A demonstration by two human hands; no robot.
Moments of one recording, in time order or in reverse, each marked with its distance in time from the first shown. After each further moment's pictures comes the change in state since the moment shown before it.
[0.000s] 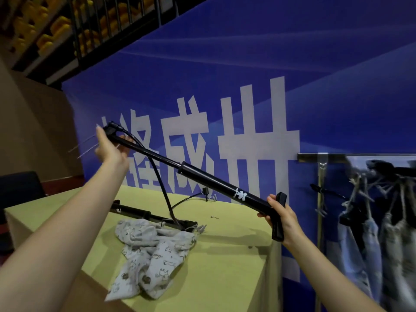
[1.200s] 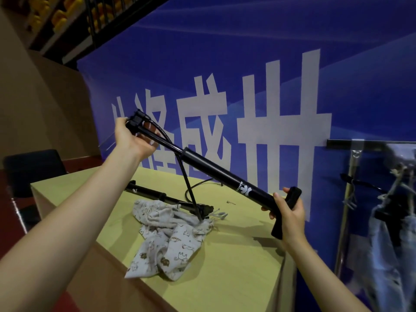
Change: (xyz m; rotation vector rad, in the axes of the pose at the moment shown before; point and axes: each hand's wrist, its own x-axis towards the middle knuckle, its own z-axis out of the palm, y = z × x) left_hand -0.022 0.008 -0.014 0.072 -0.106 -0.410; right_hand -0.006 0.059 0.020 -0.301 0.078 -0.259
